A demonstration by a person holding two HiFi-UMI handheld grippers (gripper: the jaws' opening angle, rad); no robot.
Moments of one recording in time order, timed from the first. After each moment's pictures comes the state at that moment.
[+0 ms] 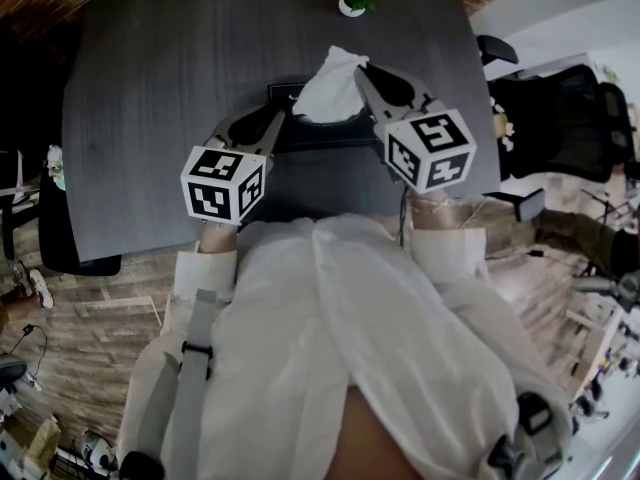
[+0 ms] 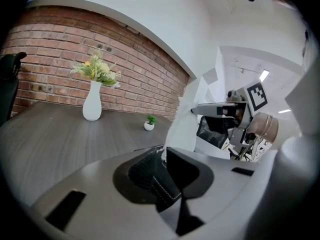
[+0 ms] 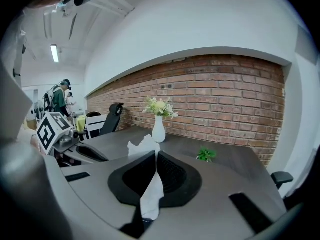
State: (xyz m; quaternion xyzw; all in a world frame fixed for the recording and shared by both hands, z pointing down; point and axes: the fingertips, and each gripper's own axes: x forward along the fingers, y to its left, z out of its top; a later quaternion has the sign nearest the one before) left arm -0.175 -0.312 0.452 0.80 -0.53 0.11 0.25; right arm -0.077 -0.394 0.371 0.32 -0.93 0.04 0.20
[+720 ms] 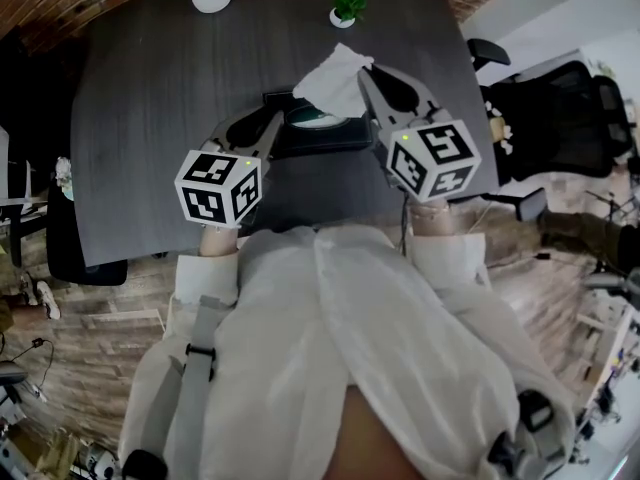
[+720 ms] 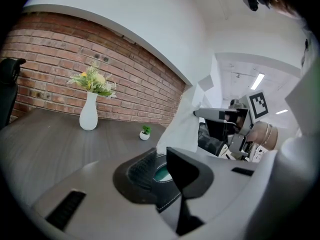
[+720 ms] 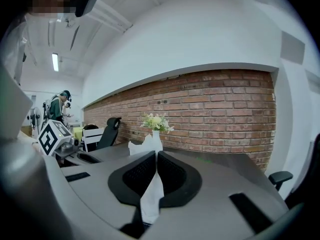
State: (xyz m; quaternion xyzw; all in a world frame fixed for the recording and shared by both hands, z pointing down) left arm -0.168 -0.308 0.413 0.81 -0.53 0.08 0.22; right arm -0.058 -0.380 0.328 0.34 -0.93 0.03 0.12
